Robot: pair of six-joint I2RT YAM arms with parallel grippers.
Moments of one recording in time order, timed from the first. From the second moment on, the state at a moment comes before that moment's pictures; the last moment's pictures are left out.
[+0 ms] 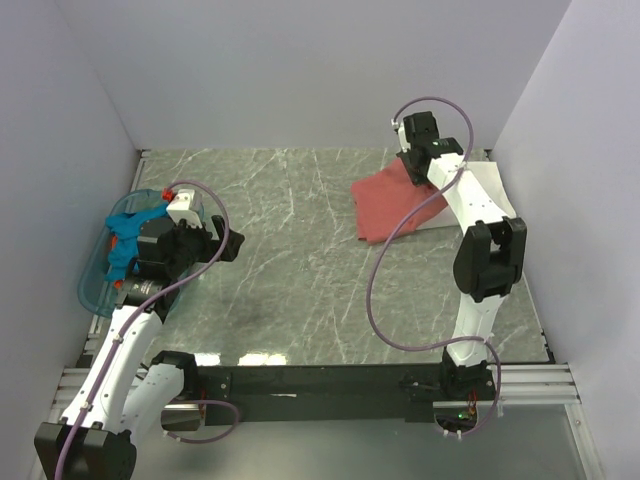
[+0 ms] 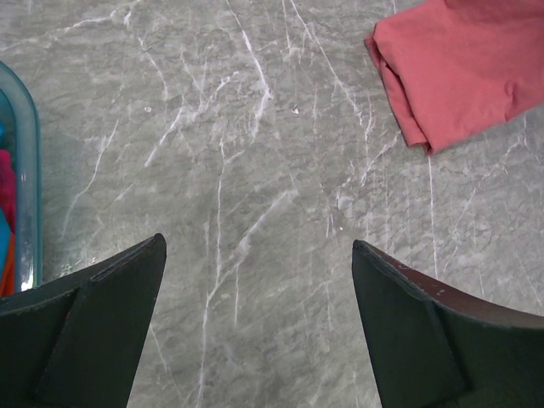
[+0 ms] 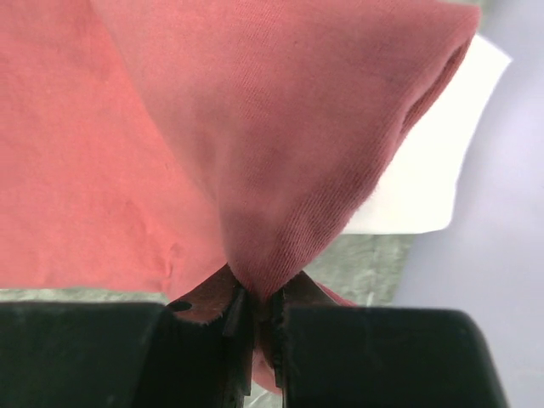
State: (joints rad) left arm -0.13 0.79 0.69 -0.25 0.27 -0.26; right arm 0.19 1.94 1.82 -0.80 0.33 -0.28
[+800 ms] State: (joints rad) left arm -0.13 0.80 0.69 -0.25 0.27 -0.25; right arm 0.19 1.86 1.84 -0.76 0.38 -0.36
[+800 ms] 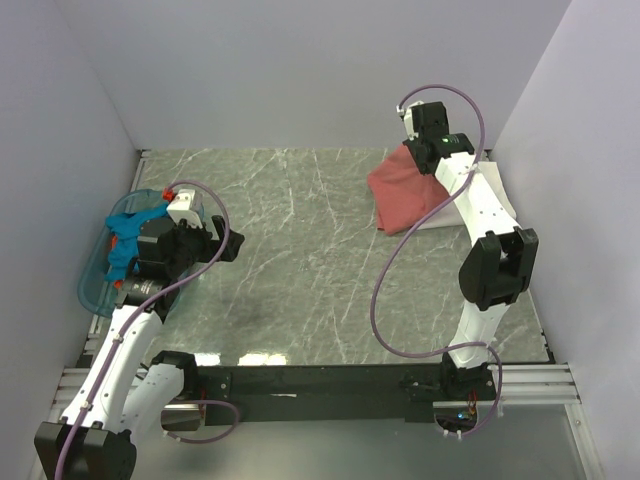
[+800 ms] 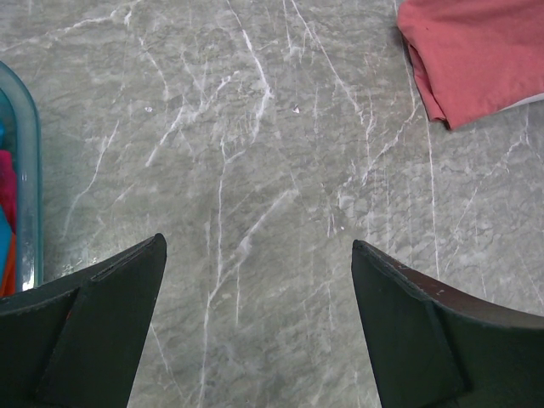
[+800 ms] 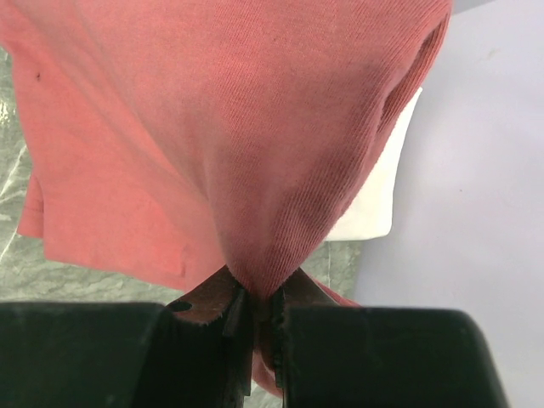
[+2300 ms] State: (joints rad) left arm -0.13 0.80 0.69 -0.25 0.27 -0.25; right arm 0.19 1.81 1.91 -0.78 0.40 -0.39
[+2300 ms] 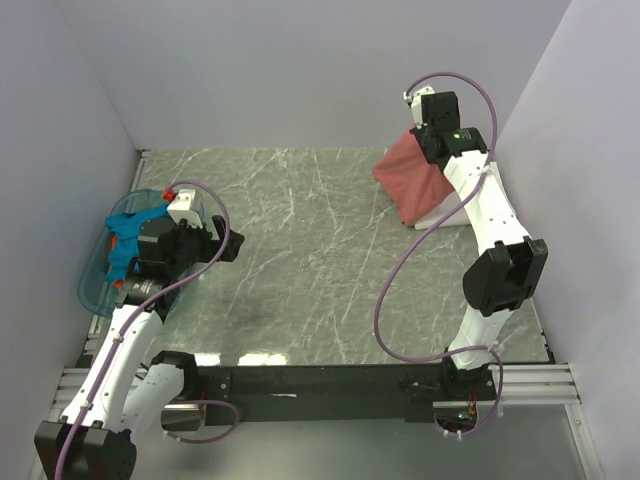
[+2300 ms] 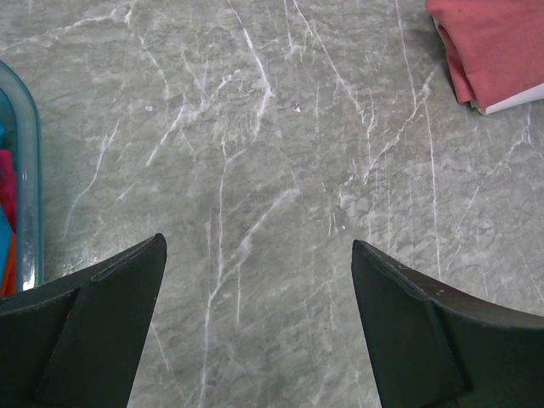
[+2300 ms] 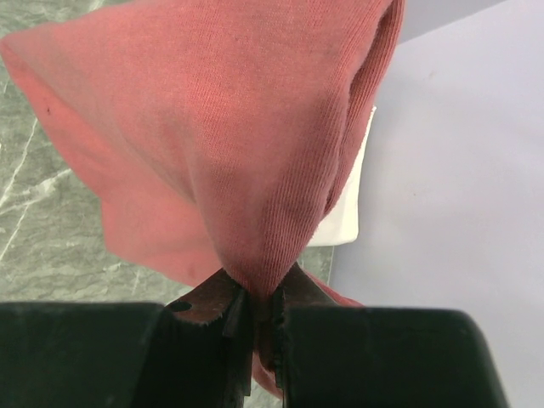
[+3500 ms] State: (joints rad) left arm -0.13 0.82 0.69 -0.25 0.26 -0.25; right arm 0.08 1.92 1.89 -0.64 0.45 -0.46
